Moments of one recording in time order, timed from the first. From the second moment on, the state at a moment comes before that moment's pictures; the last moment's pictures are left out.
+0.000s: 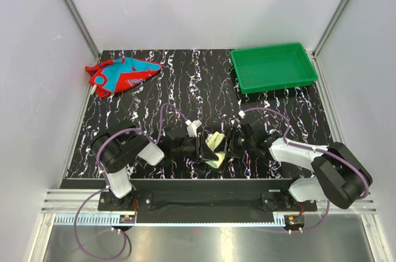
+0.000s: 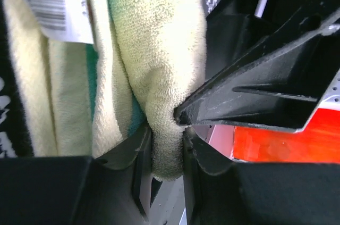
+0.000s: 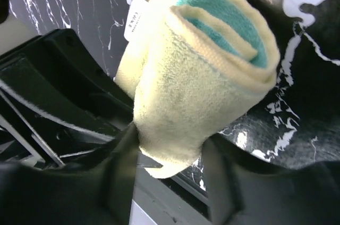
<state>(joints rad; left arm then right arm) -0.81 1.77 0.42 0.92 0.56 -1.10 0.64 1.34 0.48 0.05 -0.34 0.91</state>
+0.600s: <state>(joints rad) -0.85 1.40 0.54 0.26 0.27 -0.82 0.67 1.39 0.61 -0.12 -0.27 0.88</state>
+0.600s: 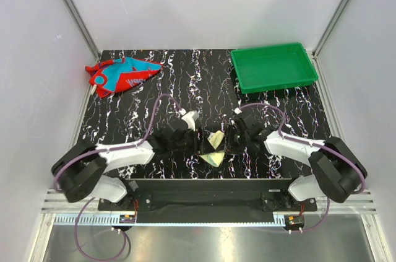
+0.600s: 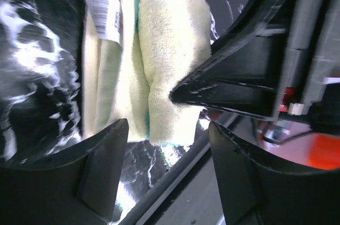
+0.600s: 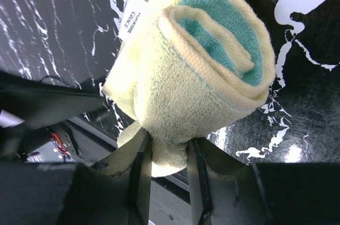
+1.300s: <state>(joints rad) -1.45 1.54 0.87 -0.21 -0.68 -0.41 0.71 1.54 0.79 -0.30 -0.27 0.84</state>
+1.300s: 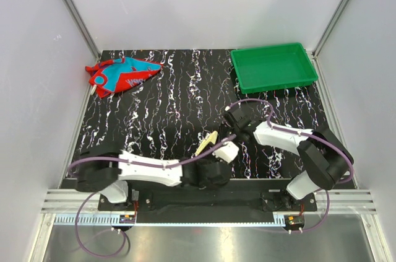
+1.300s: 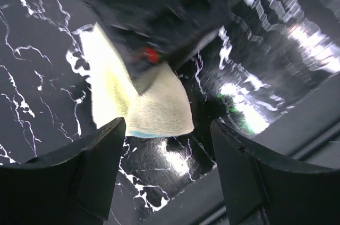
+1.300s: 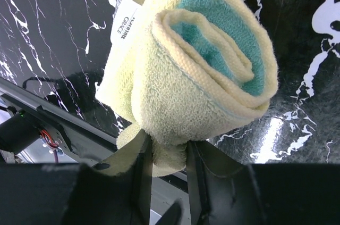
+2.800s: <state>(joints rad) -1.27 1.58 0.78 -0.01 -0.39 -0.41 0.50 1.14 0.94 -0.78 0.08 0.75</state>
